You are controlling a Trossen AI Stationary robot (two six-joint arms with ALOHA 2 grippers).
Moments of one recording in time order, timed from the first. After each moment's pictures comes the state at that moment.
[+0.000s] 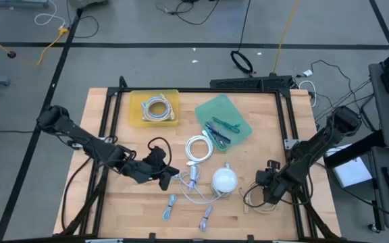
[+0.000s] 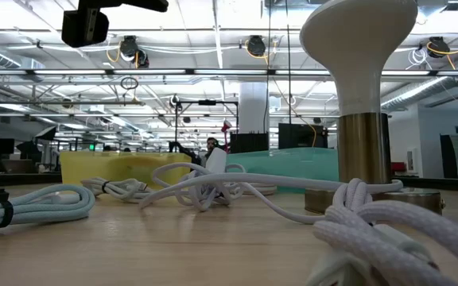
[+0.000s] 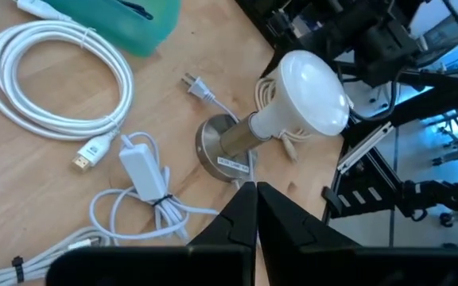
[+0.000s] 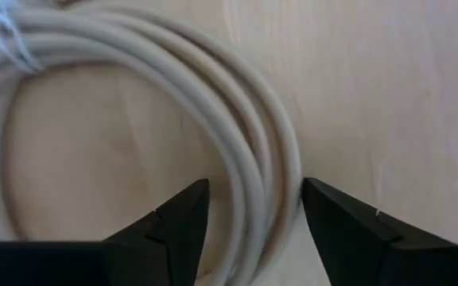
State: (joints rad) left arm -0.49 1.34 0.94 -0.19 -0.45 -1.13; right arm 0.81 1.34 0.55 -0.65 0.12 1.05
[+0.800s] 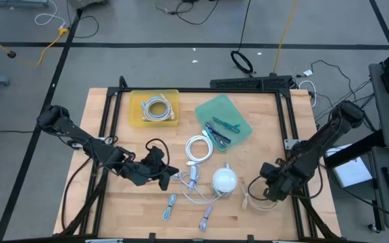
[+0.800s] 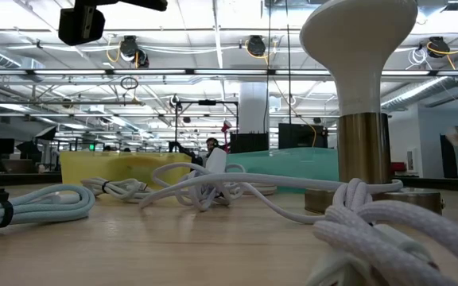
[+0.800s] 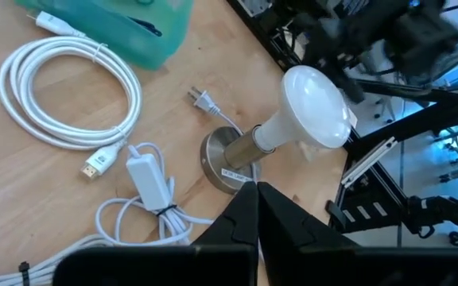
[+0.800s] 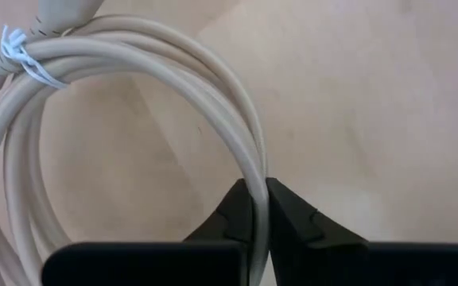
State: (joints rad) left arm -0.52 1.34 0.94 -0.19 -0.52 -1.15; right arm 0.82 1.17 0.66 -0.87 0.13 1.34
